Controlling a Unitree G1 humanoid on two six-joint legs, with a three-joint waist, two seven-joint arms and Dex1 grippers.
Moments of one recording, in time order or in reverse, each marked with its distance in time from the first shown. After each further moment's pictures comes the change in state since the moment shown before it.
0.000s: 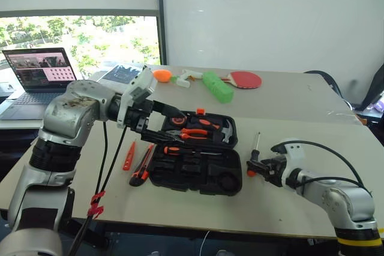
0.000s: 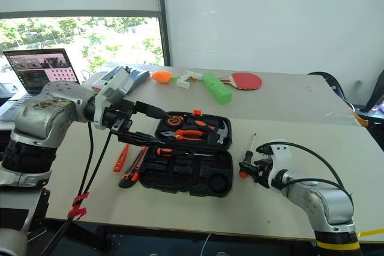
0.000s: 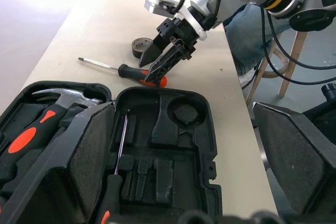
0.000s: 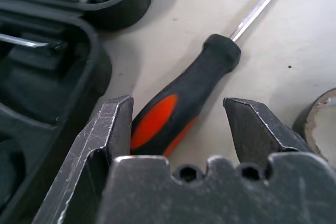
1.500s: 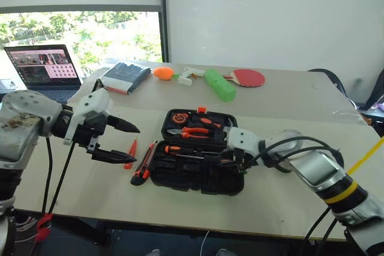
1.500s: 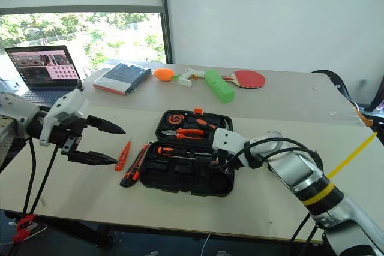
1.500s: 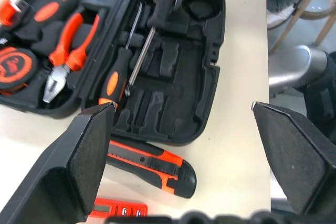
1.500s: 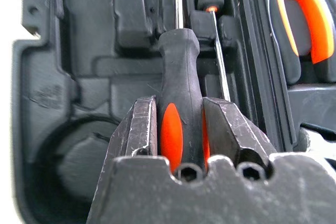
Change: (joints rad) left arm 0.297 0.353 0.148 -0.137 -0.005 -0.093 -0.047; right arm -0.451 -0.233 0.652 0.136 -0.522 -0.508 0.757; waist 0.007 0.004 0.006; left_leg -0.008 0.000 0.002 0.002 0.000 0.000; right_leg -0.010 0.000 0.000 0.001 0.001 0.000
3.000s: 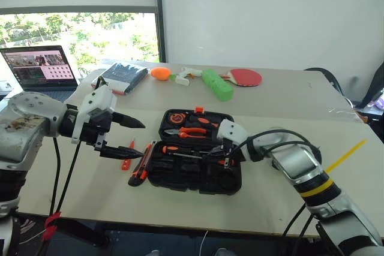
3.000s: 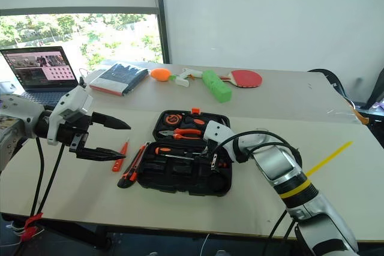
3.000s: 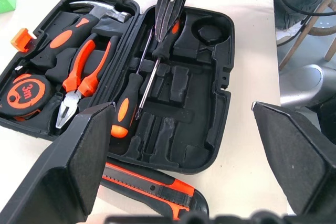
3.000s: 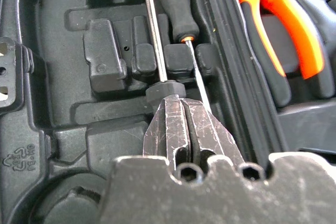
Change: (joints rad) left arm -0.017 -0.032 -0.018 0.010 -0.036 -0.021 0.076; right arm -0.017 0.203 -0.093 0.067 -0.043 0.142 0.014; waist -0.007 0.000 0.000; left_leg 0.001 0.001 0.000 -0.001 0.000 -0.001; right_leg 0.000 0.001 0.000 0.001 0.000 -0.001
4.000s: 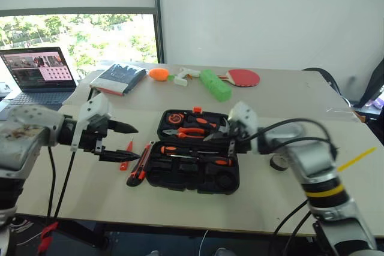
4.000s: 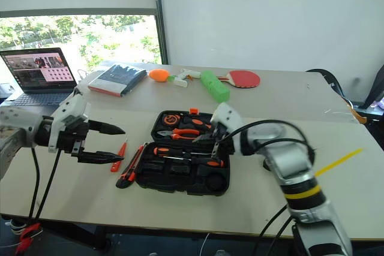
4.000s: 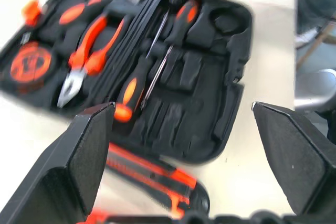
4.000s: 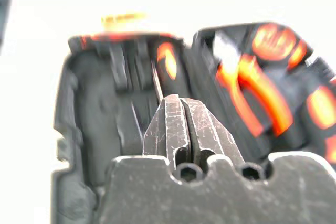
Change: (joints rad) left arm 0.201 0.030 0.104 0.015 0.007 0.042 0.118; right arm 0.040 -0.036 -0.346 -0.253 0.290 0.162 0.039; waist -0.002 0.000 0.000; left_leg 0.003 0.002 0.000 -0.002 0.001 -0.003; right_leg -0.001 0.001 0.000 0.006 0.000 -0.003
